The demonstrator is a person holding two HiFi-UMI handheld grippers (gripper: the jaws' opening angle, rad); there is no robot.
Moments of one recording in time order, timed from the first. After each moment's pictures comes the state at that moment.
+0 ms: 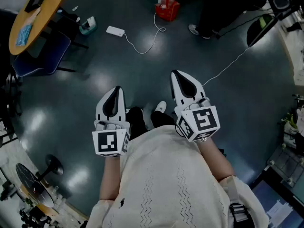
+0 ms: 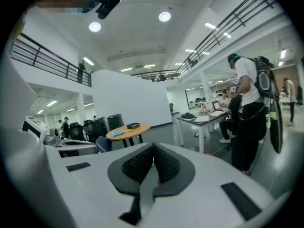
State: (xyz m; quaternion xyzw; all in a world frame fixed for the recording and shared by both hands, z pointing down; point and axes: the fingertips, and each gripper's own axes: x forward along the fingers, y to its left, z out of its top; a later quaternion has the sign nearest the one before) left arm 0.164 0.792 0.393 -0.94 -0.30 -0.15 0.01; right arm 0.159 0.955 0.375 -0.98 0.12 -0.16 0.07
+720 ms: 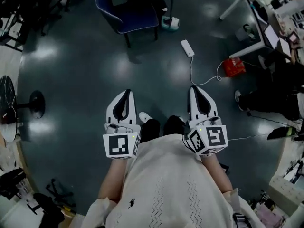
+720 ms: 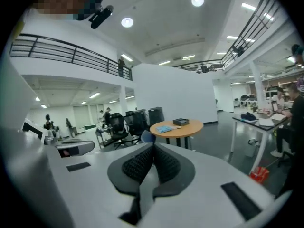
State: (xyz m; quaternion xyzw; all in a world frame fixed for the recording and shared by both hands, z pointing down) left arm 0.202 0.418 0.389 -0.99 0.01 -0.10 -0.06; right arm 0.275 0.592 0.371 -0.93 0.34 -0.16 0.03
